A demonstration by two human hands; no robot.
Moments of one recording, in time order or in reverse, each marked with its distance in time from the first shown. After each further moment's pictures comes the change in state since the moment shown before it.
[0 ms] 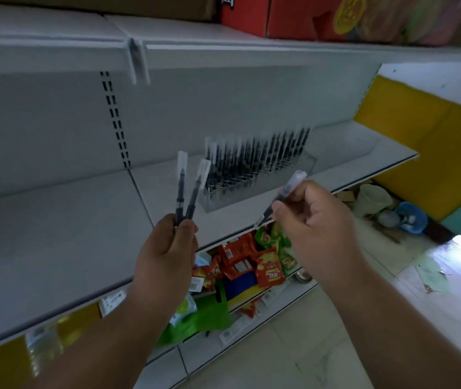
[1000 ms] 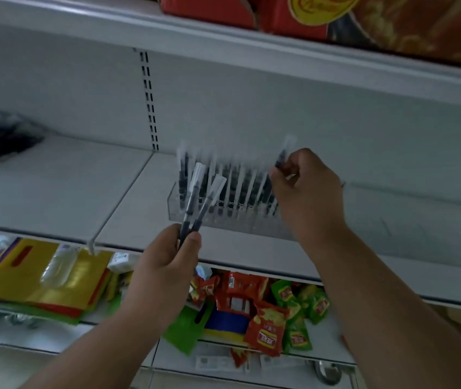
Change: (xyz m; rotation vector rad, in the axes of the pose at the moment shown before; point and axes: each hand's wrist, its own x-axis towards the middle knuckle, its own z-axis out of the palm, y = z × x) left_hand 0.020 -0.018 0.177 0.060 0.515 -0.044; right_hand 0.208 0.113 0.003 0.079 -0.365 -0.313
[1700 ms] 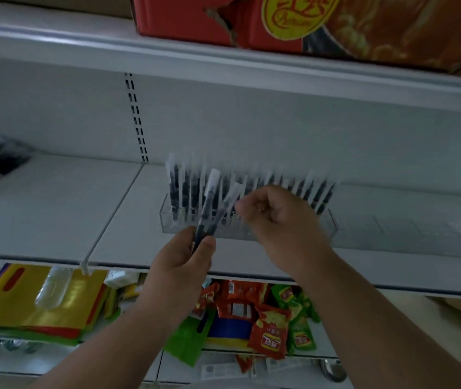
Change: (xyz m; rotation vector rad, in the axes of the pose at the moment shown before) left_hand 0.021 -0.001 0.016 0.031 -0.118 0.044; right_hand -0.036 -0.009 0.004 0.216 -0.264 0.078
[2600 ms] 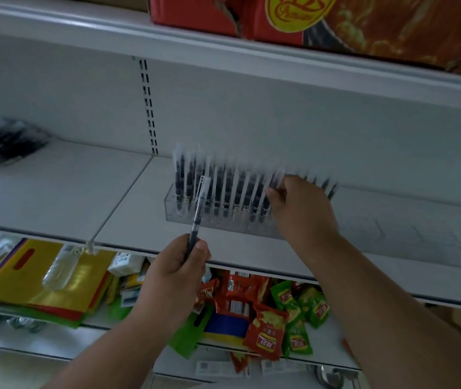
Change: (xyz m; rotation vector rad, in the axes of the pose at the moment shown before) left_hand -0.025 -0.019 0.004 -0.053 0.067 -0.019; right_hand 0.030 0.029 -0.016 -0.552 0.116 -0.011
